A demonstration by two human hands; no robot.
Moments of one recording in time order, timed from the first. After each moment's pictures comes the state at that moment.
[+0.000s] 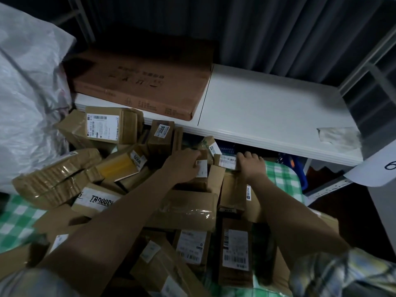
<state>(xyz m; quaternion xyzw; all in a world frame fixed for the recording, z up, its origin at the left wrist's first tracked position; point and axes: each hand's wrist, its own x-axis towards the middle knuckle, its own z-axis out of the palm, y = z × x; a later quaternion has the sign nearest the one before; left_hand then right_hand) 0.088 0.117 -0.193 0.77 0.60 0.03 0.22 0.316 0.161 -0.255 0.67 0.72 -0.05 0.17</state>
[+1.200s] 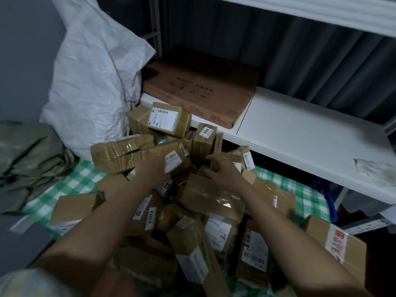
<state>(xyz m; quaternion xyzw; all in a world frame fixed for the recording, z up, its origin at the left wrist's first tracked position) -0.055 0.001 -0.190 0.59 0.80 -0.05 0.13 0.167 0.064 -0.197 0.47 0.81 -0.32 -0.14</state>
